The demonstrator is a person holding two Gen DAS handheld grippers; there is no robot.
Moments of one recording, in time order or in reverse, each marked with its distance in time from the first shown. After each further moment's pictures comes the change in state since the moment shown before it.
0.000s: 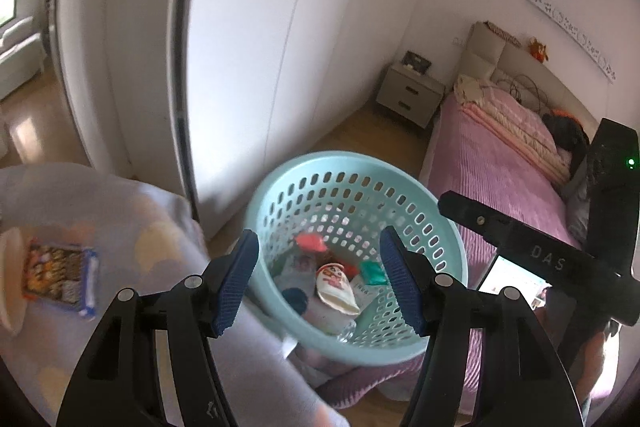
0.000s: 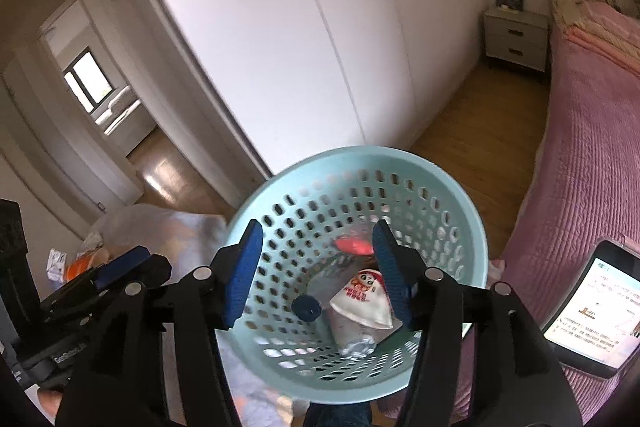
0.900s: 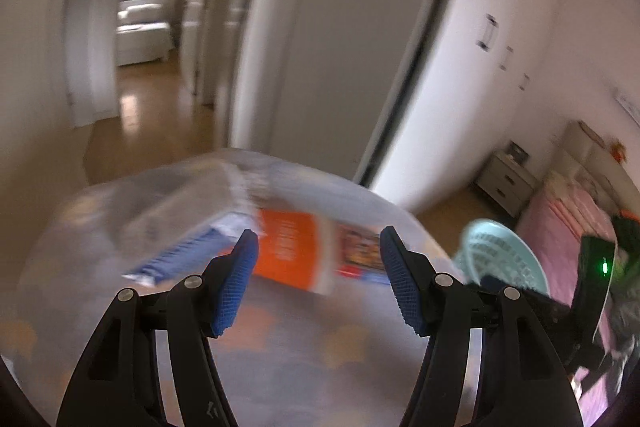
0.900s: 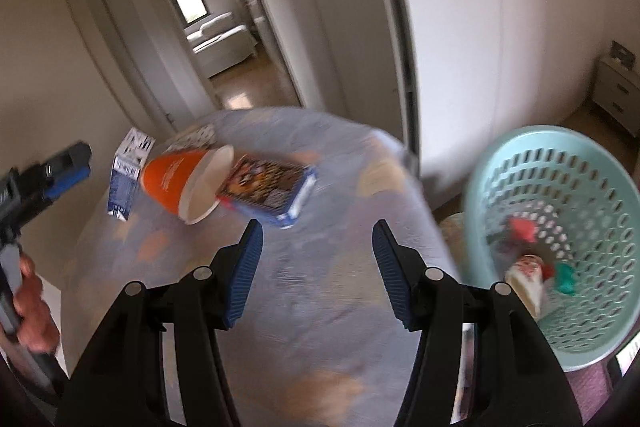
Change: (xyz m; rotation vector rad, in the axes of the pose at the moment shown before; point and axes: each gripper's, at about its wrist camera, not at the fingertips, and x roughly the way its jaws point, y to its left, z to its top) left arm -0.198 0.202 -0.045 -0.287 -0.226 0.341; right arm 0.049 0.206 -0.090 -0.322 0.122 0.244
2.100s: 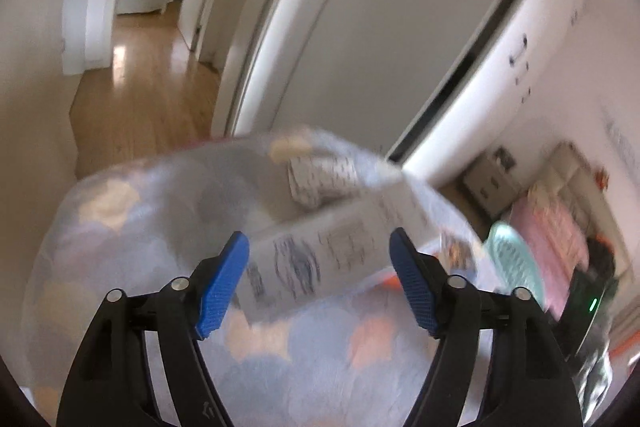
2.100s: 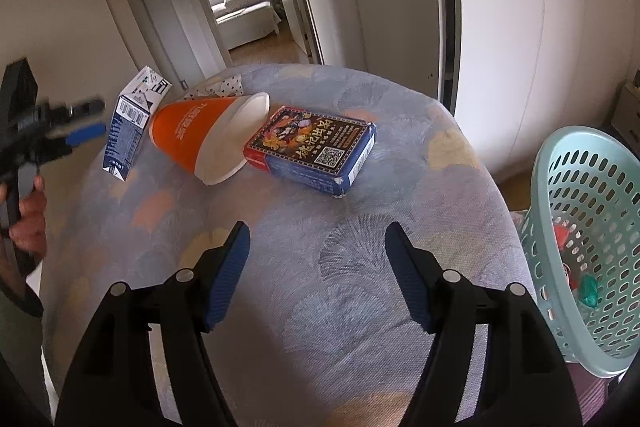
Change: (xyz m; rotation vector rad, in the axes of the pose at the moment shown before) left arm 0.030 0.128 0.016 -0.129 0.110 -0.132; right arm 0.041 0.034 -0.020 -0.113 0.061 0.018
